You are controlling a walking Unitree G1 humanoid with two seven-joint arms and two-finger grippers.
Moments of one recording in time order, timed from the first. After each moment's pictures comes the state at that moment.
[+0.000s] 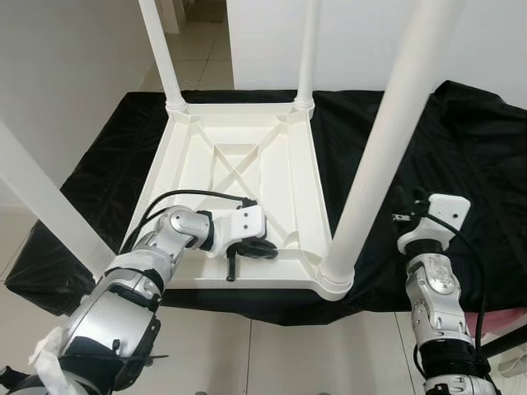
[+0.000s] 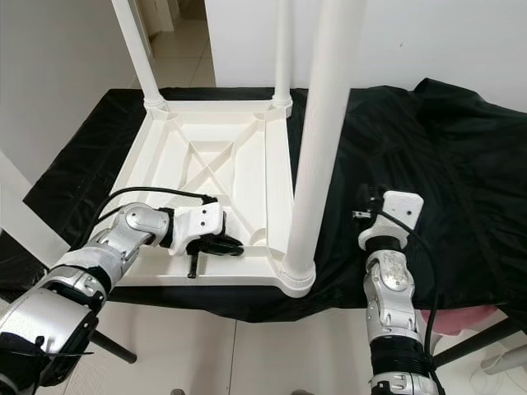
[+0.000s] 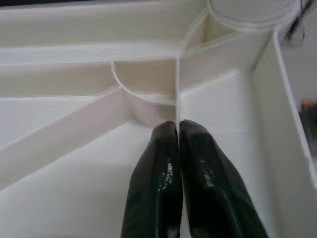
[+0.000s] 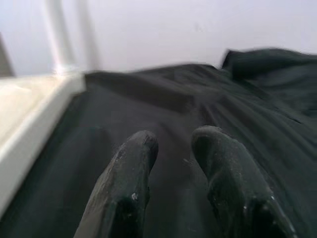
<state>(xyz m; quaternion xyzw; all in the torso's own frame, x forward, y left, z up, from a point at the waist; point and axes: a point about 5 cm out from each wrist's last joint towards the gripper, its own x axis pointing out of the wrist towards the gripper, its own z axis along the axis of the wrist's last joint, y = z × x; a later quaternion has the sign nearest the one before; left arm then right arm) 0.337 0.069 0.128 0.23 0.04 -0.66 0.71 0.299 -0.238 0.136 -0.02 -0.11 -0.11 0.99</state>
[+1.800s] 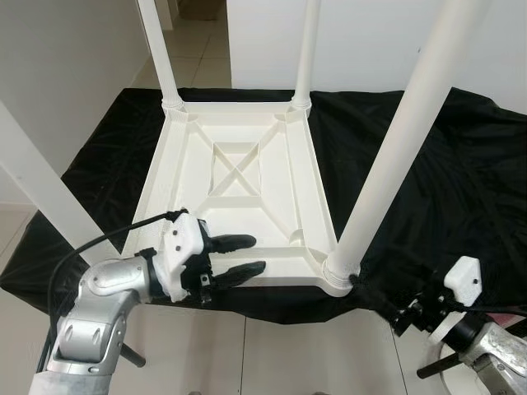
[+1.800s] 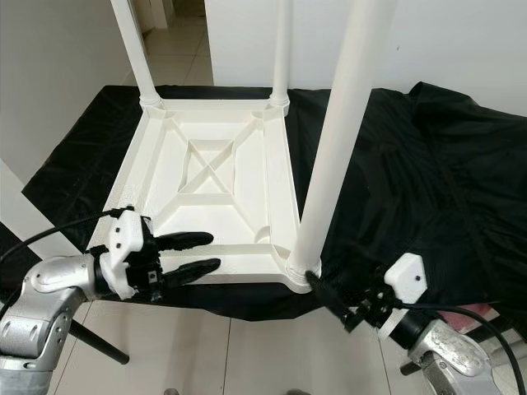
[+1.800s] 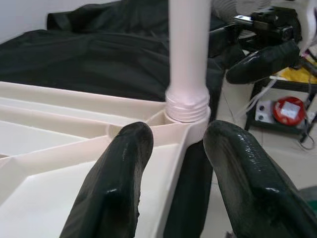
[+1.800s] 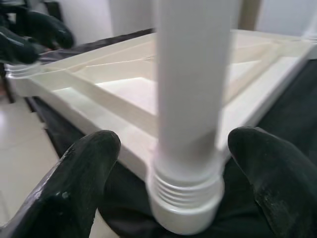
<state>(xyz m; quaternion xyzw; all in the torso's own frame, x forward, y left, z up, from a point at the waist) 0.235 0.126 0.168 0.11 -0.04 -0.60 0.79 0.187 -0.200 0.148 -0.05 -0.01 0.39 0.92</state>
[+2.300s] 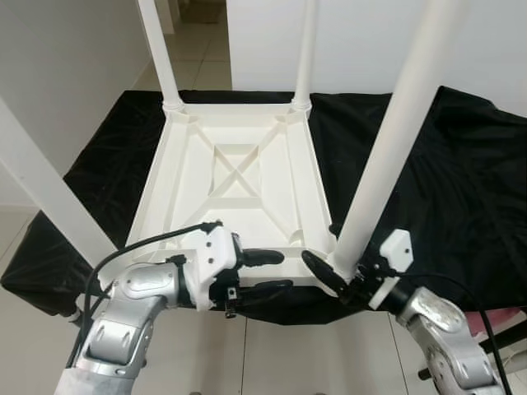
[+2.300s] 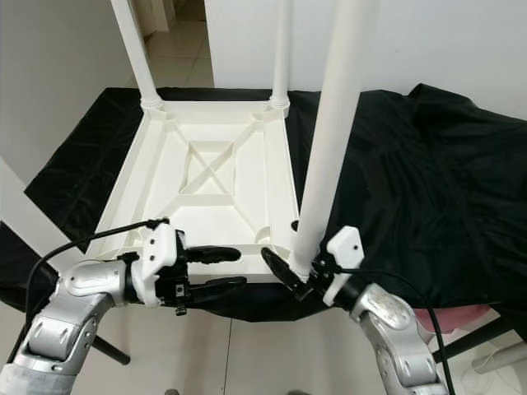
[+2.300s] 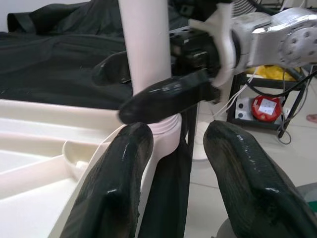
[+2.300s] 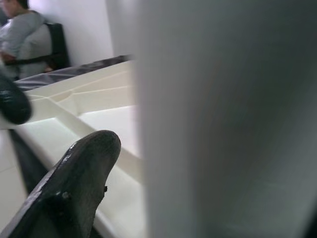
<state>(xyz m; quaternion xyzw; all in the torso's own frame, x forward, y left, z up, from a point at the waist) 0.230 0.096 0.160 0.10 -0.04 -0.63 0.77 0.241 -0.160 0.137 -0.03 -0.06 0.36 0.93</state>
